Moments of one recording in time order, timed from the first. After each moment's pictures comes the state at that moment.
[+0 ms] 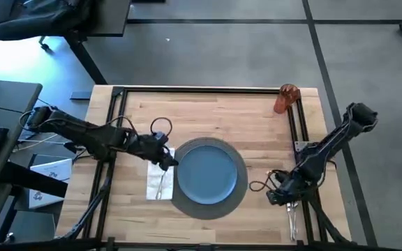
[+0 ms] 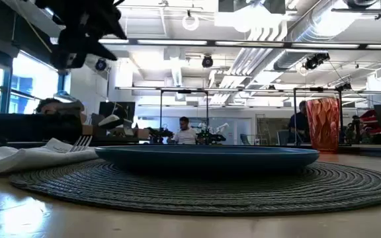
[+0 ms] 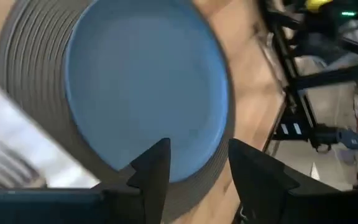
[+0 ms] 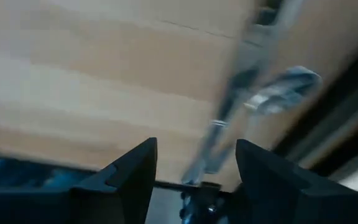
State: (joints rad) left arm -0.18 1.12 0.76 -0.30 -0.05 -1.06; right arm 0.81 1.25 0.67 -0.73 -0.36 2.22
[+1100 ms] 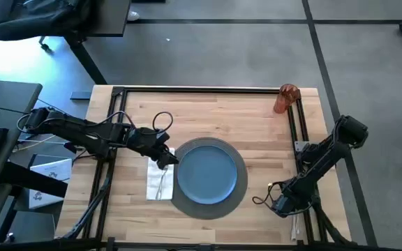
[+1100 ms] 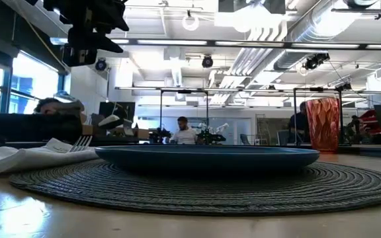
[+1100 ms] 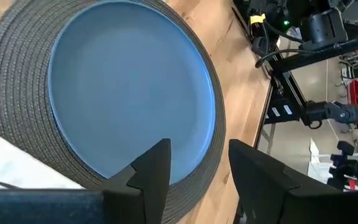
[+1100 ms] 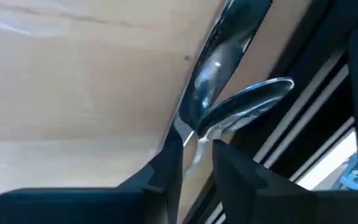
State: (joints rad) left arm -0.14 1.10 0.76 -0.29 0.04 -0.98; right arm 0.87 1.57 0.67 -0.67 -0.48 2.24
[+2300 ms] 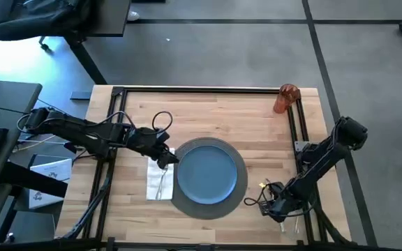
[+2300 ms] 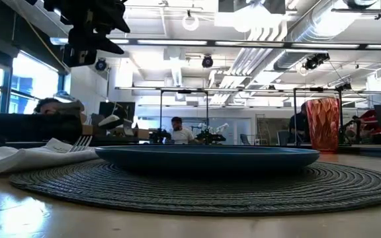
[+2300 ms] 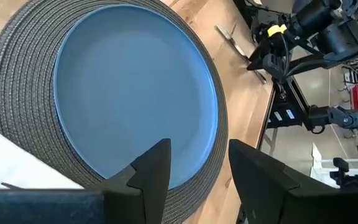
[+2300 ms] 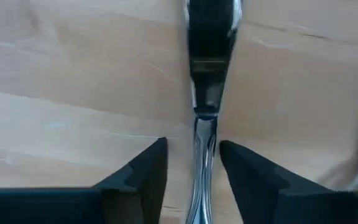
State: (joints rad) left arm -0.14 1.10 0.76 -0.29 0.02 -0.98; right arm 0.88 1.61 0.72 -0.49 -0.19 2.26
